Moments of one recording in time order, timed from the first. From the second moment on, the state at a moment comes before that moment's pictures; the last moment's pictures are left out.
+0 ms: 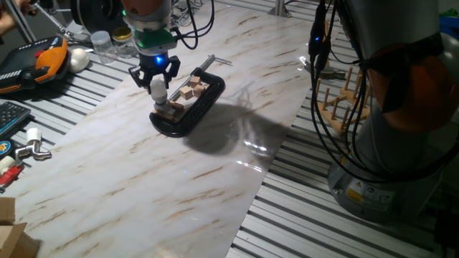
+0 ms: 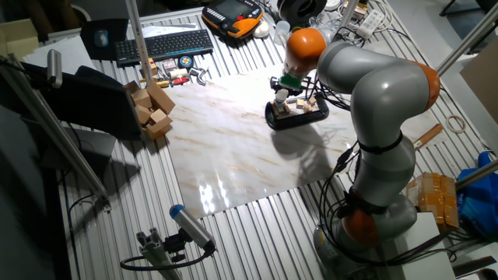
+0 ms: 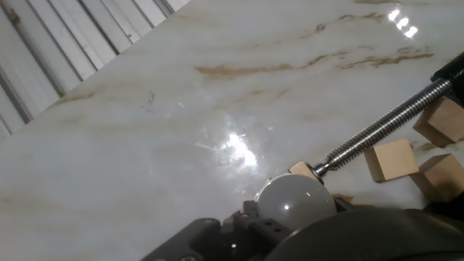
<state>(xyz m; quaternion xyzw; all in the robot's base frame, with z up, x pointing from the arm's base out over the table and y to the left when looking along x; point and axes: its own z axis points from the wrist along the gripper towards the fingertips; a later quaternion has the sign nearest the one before) 0.630 0.011 0.115 0.32 0.94 0.01 0.10</state>
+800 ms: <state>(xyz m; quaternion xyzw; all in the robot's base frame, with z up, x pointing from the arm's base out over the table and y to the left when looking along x) 0.630 0.011 0.115 0.34 0.94 0.01 0.10</state>
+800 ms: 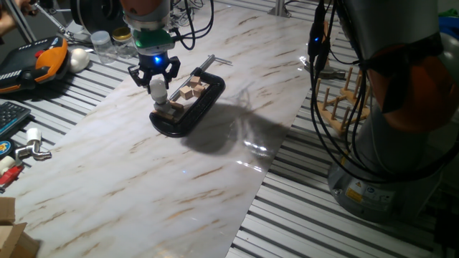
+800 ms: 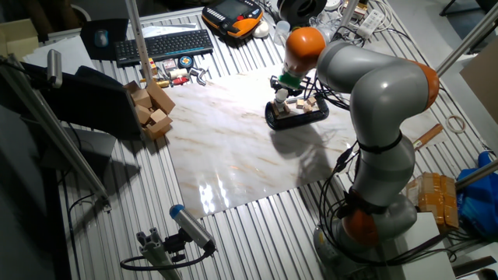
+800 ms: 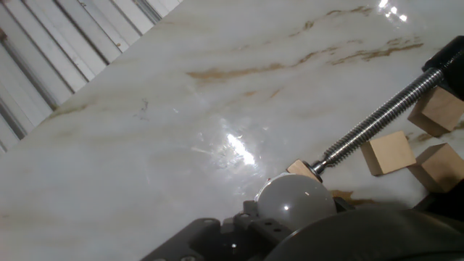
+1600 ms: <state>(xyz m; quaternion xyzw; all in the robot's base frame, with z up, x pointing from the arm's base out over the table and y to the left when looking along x) 0.630 0.012 0.114 0.34 0.93 0.01 0.10</state>
